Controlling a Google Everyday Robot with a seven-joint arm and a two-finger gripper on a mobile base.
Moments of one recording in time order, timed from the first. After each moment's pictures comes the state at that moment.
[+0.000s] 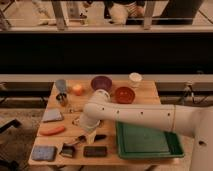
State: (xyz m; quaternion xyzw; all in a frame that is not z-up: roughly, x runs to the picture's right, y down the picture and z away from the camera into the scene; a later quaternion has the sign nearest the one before) arm -0.116 0.219 0.741 -0.28 -0.28 -0.26 0.88
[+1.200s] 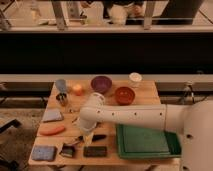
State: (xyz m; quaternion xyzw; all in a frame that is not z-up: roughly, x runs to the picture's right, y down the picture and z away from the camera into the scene) arm -0.133 0.237 0.764 -0.27 -0.28 -0.29 0.87
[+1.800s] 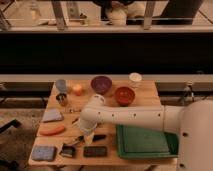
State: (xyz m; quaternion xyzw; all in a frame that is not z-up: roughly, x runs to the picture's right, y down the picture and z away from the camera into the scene) arm -0.131 0.242 0.781 -0.27 -0.28 -0.29 0.87
